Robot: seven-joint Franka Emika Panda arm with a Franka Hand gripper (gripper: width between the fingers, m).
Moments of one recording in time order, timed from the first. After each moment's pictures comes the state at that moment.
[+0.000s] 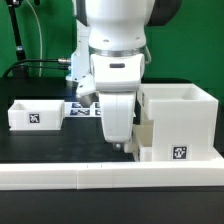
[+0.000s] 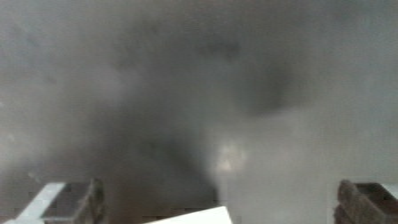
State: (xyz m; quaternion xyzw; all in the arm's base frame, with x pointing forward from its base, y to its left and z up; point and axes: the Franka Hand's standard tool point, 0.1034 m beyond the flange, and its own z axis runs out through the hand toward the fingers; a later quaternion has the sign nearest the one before) arm 0.537 0.030 0.023 -0.76 -0.65 0.04 0.07
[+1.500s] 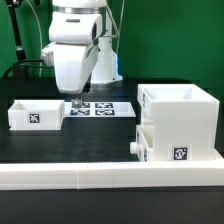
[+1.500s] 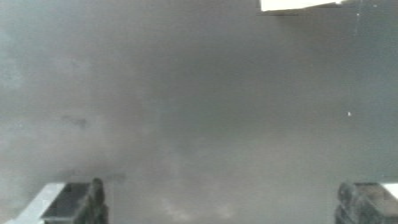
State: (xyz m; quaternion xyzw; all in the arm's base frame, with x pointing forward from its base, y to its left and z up) arm 0.475 -0.046 0.074 -0.77 -0.64 0.04 0.04
